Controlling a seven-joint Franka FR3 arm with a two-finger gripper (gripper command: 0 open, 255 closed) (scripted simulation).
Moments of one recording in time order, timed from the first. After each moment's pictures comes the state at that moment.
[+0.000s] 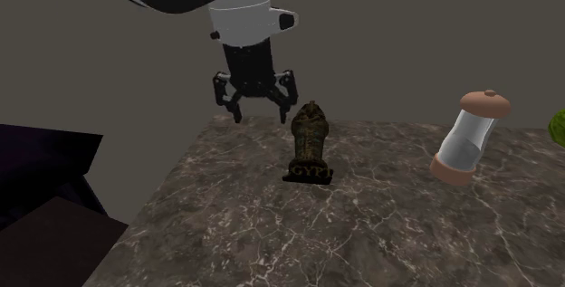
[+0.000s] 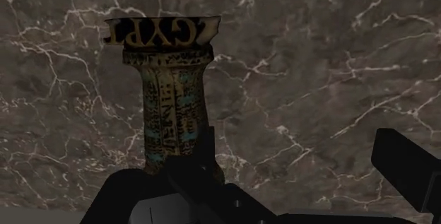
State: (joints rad) arm -0.04 -0.20 -0.57 -2.39 -0.07 2.37 -0.78
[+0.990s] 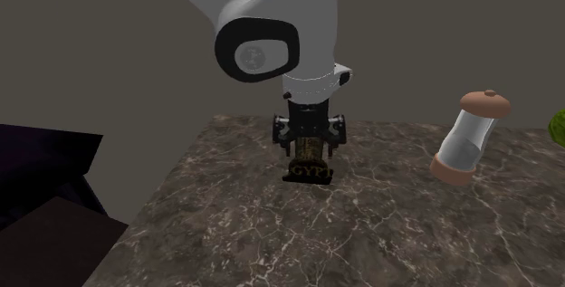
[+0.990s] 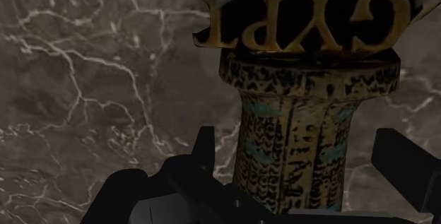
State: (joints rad) arm -0.12 0.27 -0.61 -2.15 0.44 2.50 -1.27
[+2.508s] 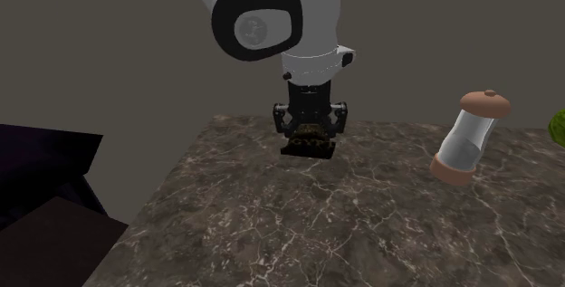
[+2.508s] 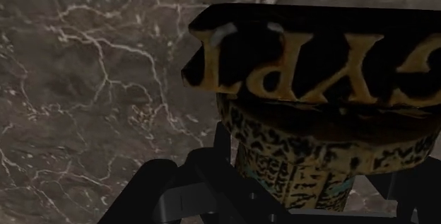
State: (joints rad) arm -0.09 0.20 -0.64 -2.14 0.36 2.44 -1.21
